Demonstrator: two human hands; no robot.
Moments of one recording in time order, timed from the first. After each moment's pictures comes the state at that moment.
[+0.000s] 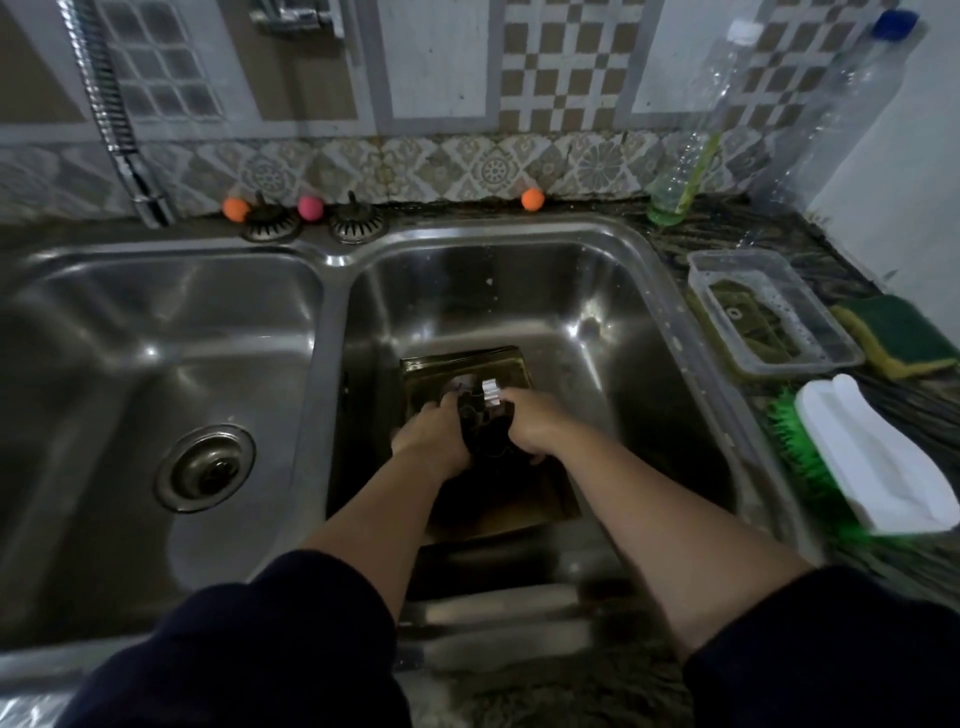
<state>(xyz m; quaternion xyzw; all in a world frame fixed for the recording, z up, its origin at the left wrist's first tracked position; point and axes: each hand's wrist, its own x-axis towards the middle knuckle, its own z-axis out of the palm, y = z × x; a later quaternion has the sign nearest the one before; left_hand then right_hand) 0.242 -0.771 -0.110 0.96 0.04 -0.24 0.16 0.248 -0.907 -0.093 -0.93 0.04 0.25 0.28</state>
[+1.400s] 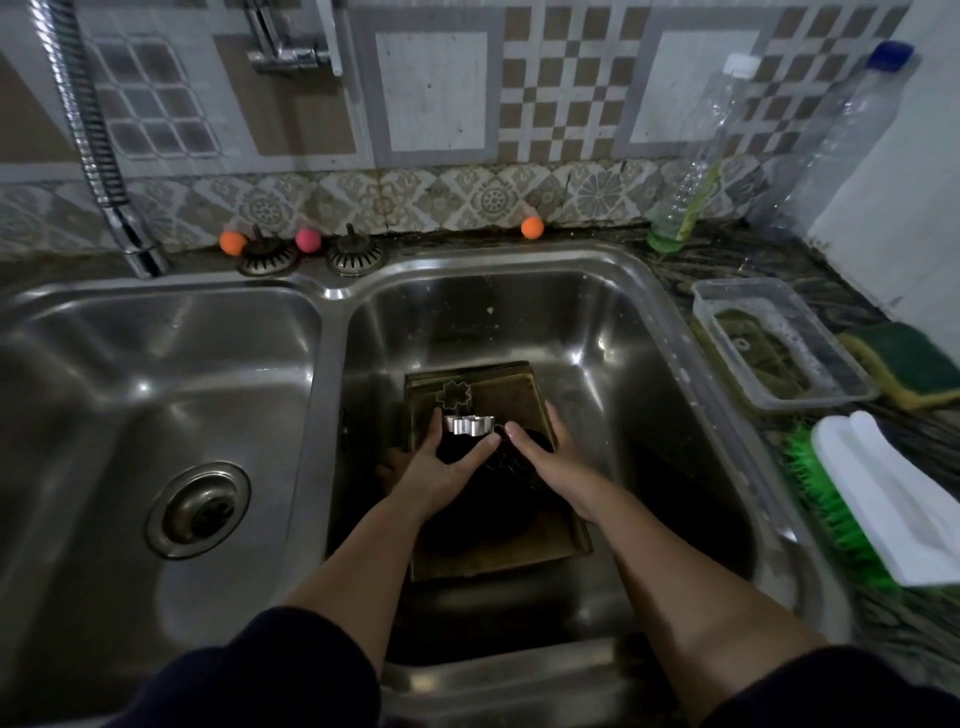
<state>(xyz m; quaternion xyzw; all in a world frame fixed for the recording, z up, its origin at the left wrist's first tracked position) 0.241 -0.759 -0.113 0.86 0.15 -0.28 0.40 0.239 -0.927 -0.125 -0.79 0.18 0.18 0.56</state>
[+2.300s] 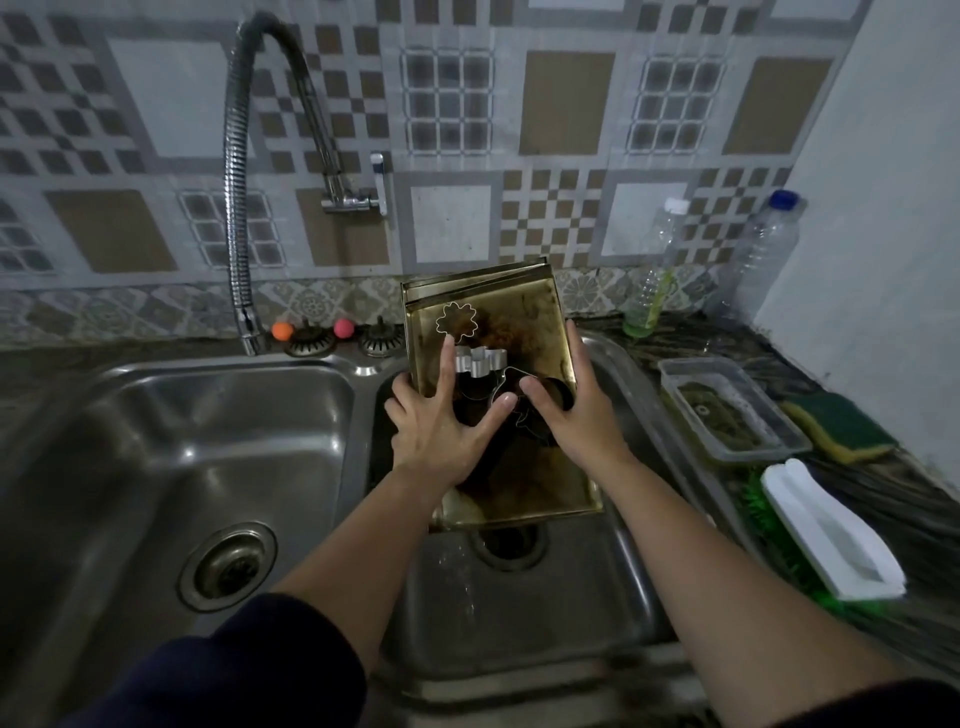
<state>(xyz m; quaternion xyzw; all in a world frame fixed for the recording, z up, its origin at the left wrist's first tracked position) 0.244 -0.763 0.001 0.94 0.01 0.06 0.33 0.238 -0.925 0.009 -0.85 -0.02 -0.11 0.52</state>
